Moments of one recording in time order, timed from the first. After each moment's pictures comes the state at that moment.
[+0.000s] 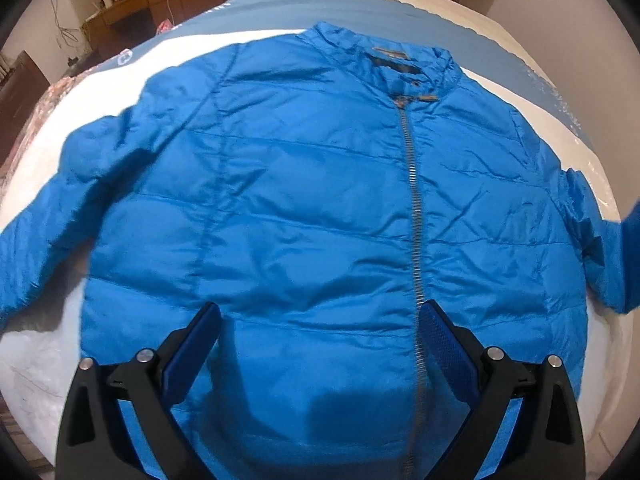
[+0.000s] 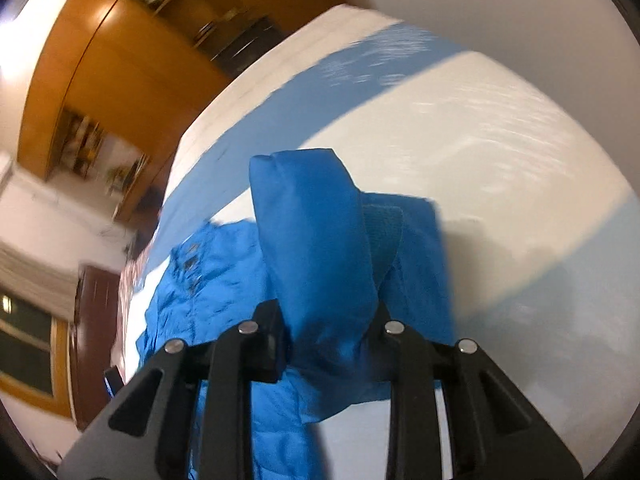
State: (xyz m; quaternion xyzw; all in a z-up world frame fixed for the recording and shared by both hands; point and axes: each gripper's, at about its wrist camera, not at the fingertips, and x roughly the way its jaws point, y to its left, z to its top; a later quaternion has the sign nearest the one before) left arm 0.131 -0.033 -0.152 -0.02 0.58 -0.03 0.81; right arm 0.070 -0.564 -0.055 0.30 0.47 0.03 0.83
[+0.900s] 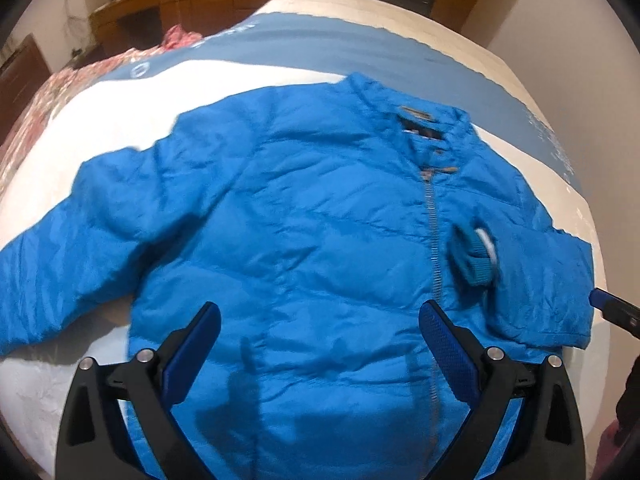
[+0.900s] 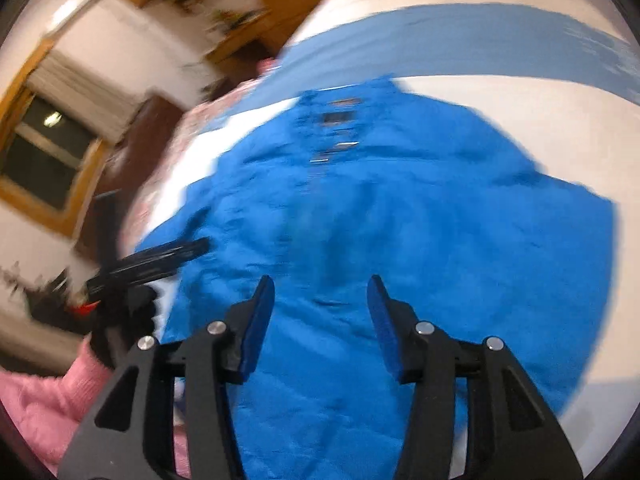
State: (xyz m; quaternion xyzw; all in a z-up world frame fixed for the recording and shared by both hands) left arm 0.175 -0.001 -0.121 -0.06 0.56 -0.05 0.82; right arm 0.115 -0.395 -0.081 0.15 0.56 0.20 0.79
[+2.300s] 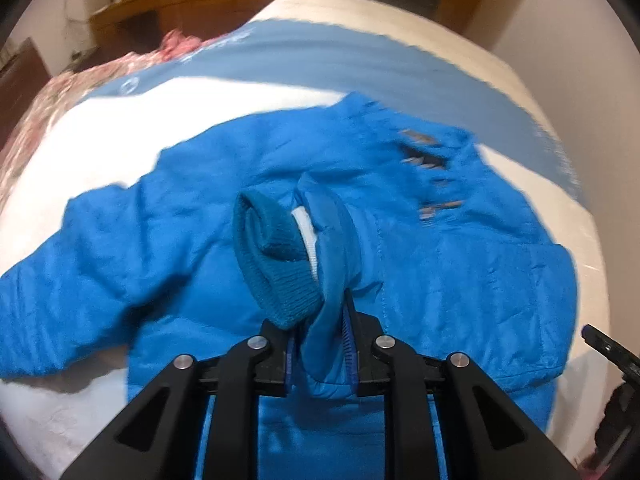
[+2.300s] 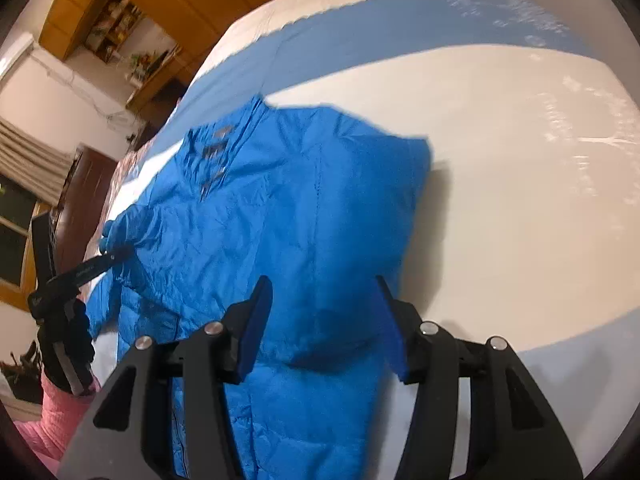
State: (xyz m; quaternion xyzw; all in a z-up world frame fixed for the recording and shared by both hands) left arm 0.216 0.002 -0.120 -0.06 0.57 -0.02 0.82; right arm 0.119 -0.425 -0.116 0.18 0.56 0.12 0.80
